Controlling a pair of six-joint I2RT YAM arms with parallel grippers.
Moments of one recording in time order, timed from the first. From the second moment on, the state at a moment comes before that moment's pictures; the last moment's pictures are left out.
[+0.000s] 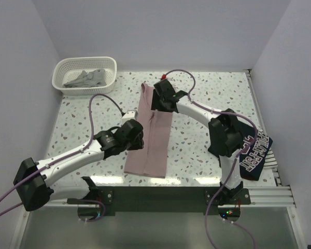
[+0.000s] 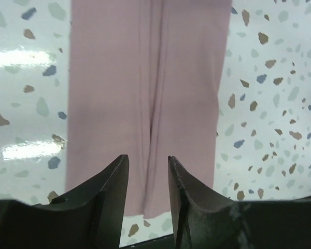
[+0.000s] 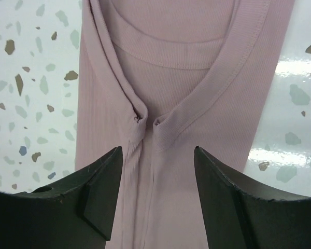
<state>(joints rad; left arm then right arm) -0.91 1.18 0.86 -0.59 -0.33 -0.86 0.64 2.02 1.62 -0.45 0.22 0.64</state>
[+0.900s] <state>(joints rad) -0.61 1.21 0.75 -0.48 -0.18 -0.69 0.62 2.41 2.01 -0.54 0.29 0.47</state>
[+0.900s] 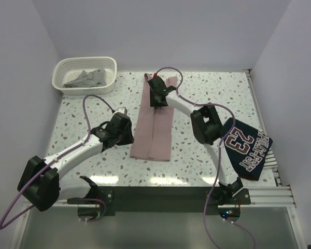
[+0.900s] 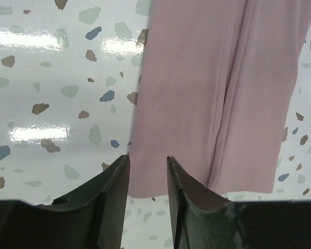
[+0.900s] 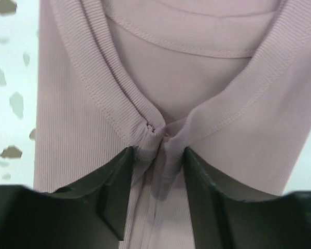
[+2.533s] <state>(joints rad) -0.51 1.36 0.56 -0.04 0.15 -0.70 0.70 1.36 0.69 -0.30 0.12 0.90</state>
